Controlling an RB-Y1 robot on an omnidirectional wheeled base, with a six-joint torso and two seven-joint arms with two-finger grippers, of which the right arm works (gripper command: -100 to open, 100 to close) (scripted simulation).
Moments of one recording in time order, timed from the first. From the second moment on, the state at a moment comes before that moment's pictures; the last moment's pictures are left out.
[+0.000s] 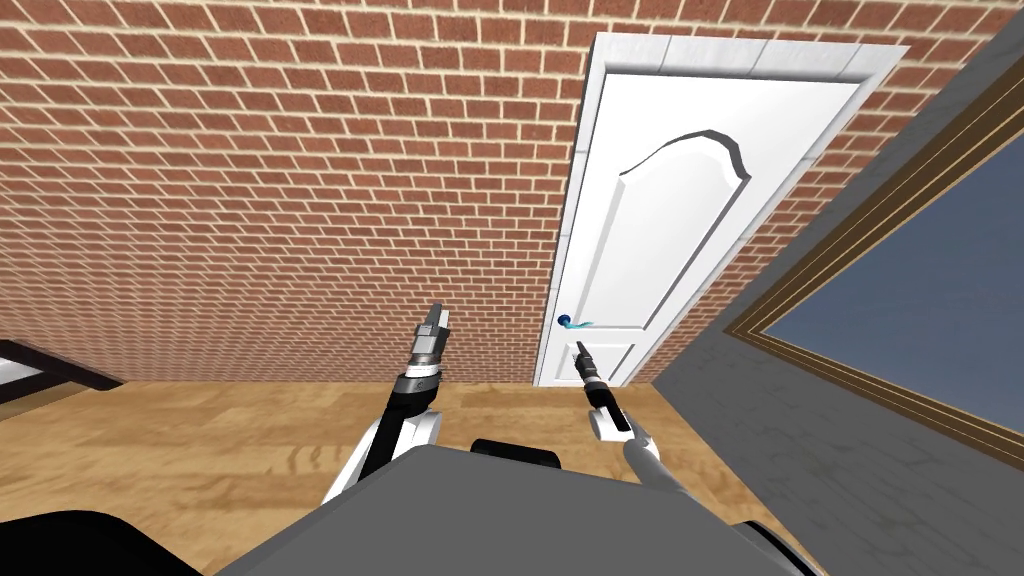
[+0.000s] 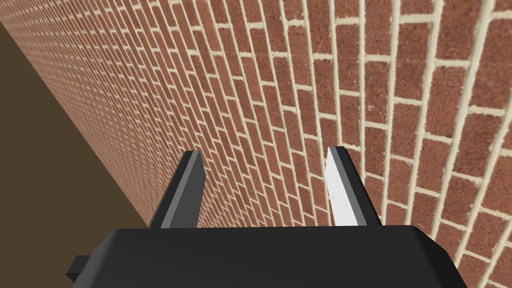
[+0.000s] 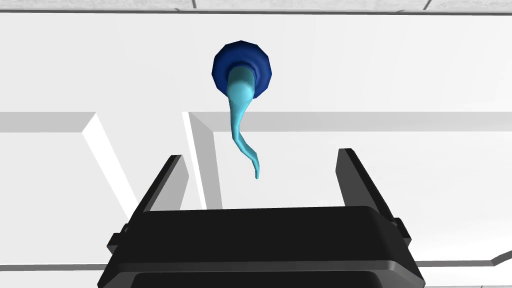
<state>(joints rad) -0.19 -0.29 0.20 -0.77 -0.26 -0.68 -0.04</state>
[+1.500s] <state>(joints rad) -0.22 -0.39 0.18 -0.59 -0.32 -0.75 -0.10</state>
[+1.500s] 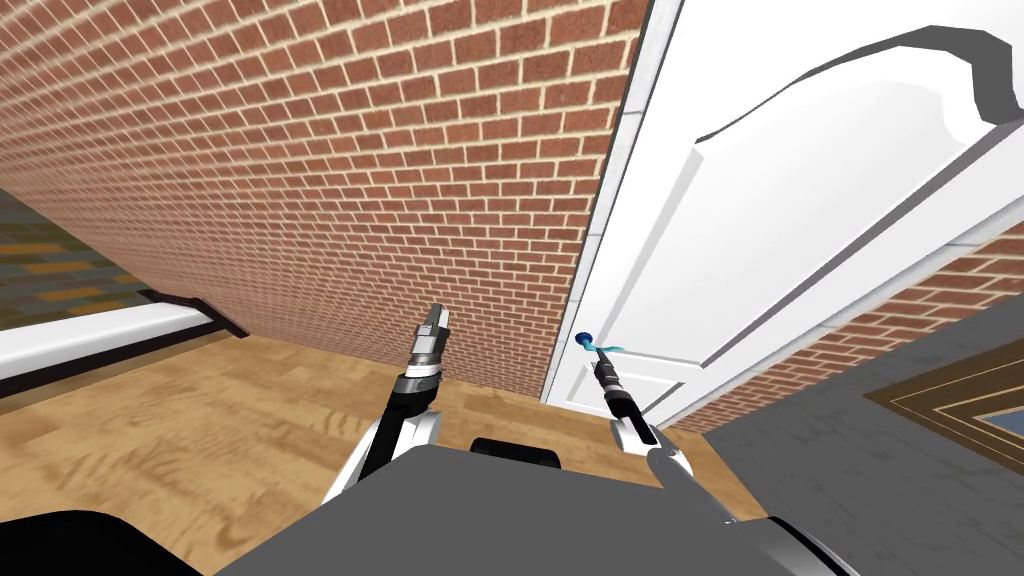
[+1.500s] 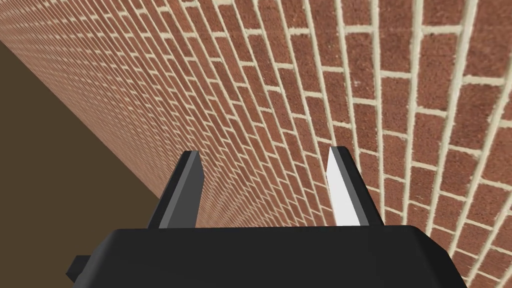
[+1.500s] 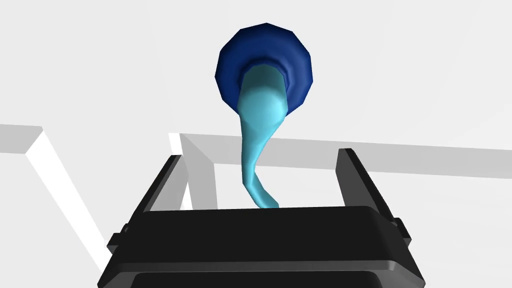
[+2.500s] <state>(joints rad) -0.18 -0.47 0.15 -0.55 -0.34 -0.81 -0.17</state>
